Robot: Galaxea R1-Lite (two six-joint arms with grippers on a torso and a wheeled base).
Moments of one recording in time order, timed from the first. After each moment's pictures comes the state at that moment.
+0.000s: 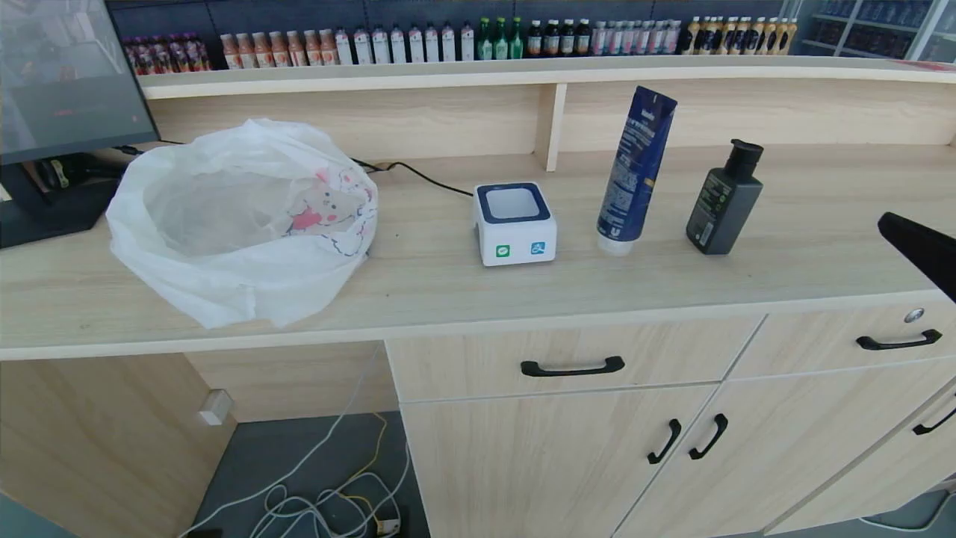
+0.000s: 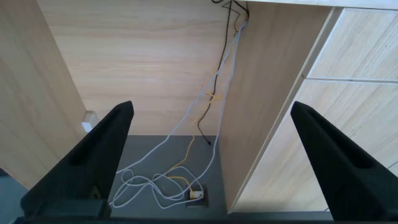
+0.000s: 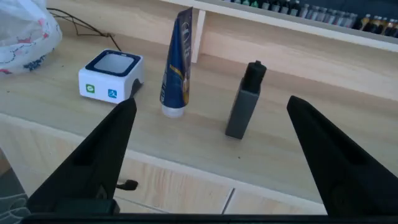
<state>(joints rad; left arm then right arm) 0.00 0.00 0.00 0.00 0.00 0.00 0.25 1.02 -0.55 -0.69 0.04 -0.22</state>
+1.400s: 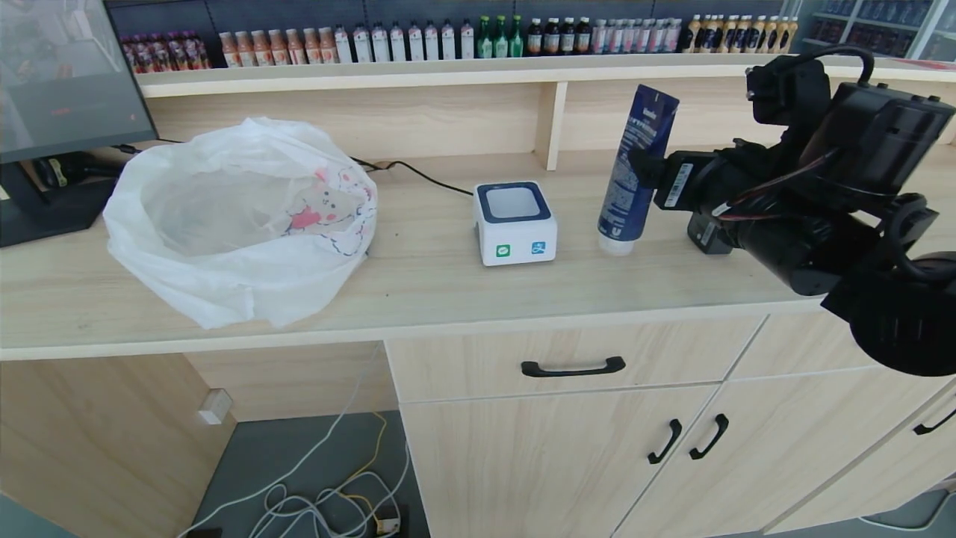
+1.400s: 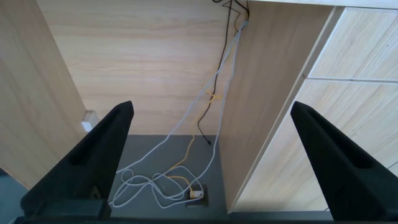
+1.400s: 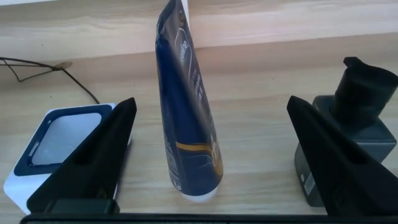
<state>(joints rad) 0.00 0.00 0.00 0.00 0.00 0.00 0.44 1.74 -1.10 -0.81 -0.36 -0.01</state>
